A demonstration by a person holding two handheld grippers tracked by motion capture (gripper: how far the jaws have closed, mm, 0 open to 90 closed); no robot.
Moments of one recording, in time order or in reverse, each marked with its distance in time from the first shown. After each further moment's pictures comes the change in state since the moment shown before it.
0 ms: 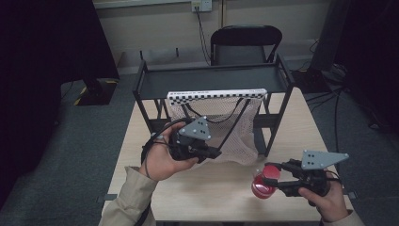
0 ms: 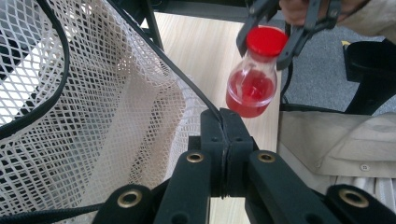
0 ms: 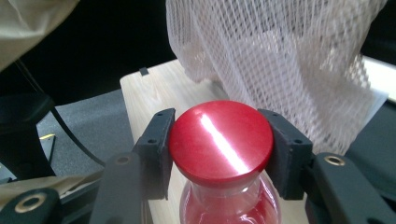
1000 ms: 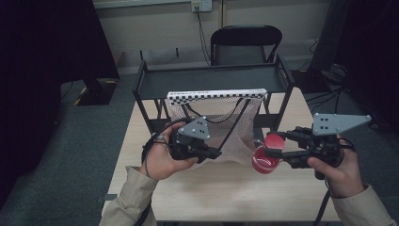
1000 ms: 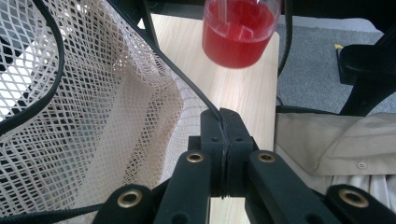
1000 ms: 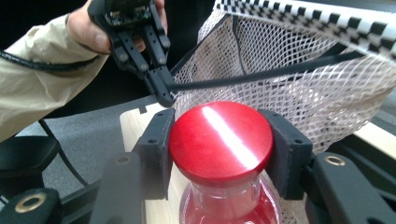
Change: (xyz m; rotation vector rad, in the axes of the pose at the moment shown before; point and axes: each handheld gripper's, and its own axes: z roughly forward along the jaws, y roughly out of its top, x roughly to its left) left arm 0.002 -0.002 0.002 -0.007 -0.019 -0.005; right arm 0.001 0.100 -0.022 -0.052 -0.012 -0.068
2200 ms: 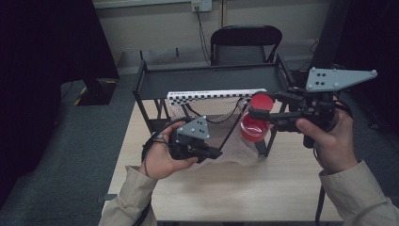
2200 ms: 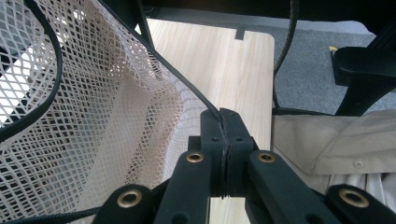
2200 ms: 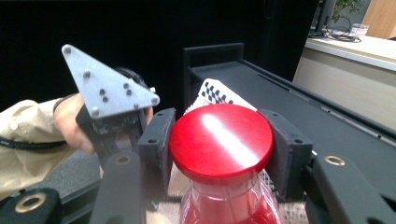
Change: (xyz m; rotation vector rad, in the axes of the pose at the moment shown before) left arm 0.001 0.001 -0.002 -0.018 -0.019 0.009; right arm 0.004 0.094 0.021 -0.089 -0.059 -0.067
